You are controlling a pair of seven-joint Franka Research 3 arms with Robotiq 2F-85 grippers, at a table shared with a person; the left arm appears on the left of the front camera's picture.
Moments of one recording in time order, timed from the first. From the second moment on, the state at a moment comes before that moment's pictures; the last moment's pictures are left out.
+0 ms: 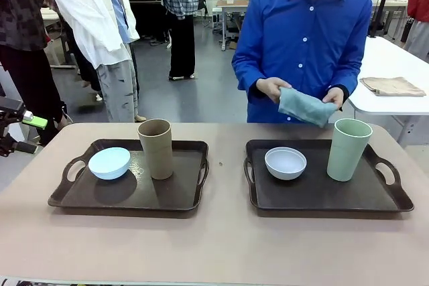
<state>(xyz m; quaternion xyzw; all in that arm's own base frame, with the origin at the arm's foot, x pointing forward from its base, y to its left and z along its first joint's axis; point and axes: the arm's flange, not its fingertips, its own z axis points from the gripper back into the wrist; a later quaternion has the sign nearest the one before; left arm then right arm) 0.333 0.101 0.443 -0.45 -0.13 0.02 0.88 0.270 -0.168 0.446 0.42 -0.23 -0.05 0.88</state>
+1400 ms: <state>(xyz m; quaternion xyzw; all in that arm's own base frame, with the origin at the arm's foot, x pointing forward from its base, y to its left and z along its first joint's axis) 0.299 -0.147 0.611 -0.24 -0.18 -0.20 0.93 0.366 -0.145 0.510 0.36 -0.25 0.31 0.84</state>
